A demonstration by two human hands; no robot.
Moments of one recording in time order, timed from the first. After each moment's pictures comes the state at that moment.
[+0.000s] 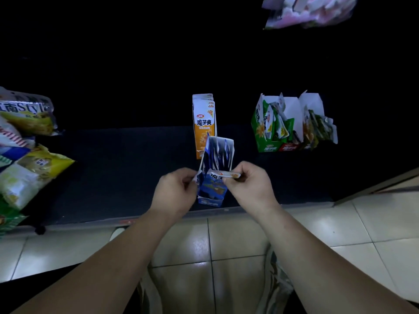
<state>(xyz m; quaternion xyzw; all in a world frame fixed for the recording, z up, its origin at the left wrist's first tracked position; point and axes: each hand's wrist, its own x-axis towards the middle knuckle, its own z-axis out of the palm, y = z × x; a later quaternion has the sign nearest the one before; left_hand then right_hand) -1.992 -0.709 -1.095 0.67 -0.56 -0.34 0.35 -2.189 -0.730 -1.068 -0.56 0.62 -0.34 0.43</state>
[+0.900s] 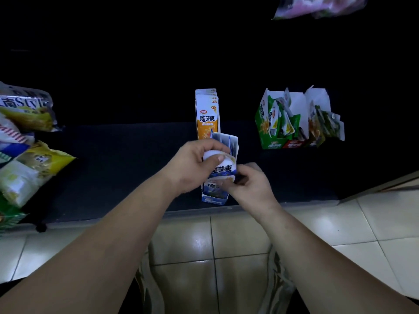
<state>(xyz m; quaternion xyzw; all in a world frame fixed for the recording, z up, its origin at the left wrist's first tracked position) -2.001 -0.750 -1.037 0.55 -0.62 -0.46 0.33 -2.182 -0.733 -1.089 -0.57 0.62 -0.33 0.44</state>
